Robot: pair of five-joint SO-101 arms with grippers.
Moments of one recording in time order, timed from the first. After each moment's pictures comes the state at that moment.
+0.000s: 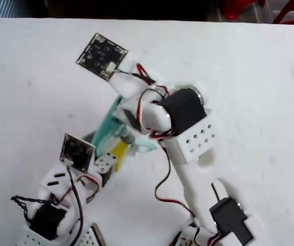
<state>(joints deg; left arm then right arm) 20.8 -104.6 82.3 50.8 2.9 -39.1 -10.6 -28.0 97.5 25.7</state>
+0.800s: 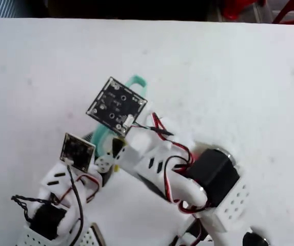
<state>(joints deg) 20.5 -104.6 82.3 50.8 2.9 -51.9 -34.0 -7.6 97.7 15.5</state>
